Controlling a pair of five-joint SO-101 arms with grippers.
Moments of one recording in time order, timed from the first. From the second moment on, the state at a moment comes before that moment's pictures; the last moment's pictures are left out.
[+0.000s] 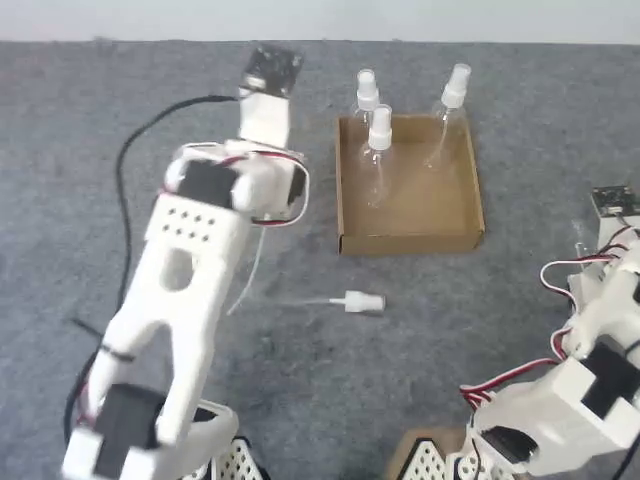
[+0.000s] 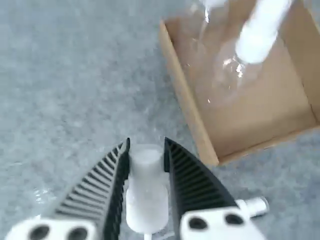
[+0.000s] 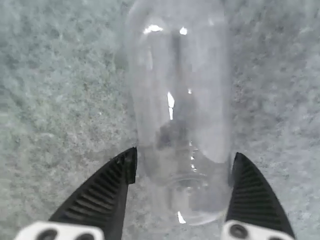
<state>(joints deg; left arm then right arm) 10.0 -14.1 12.4 68.4 4.7 39.0 6.6 26.7 51.8 42.7</state>
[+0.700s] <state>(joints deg) 5.5 -27.6 41.3 57.9 4.4 29.2 12.9 0.9 70.3 39.1</state>
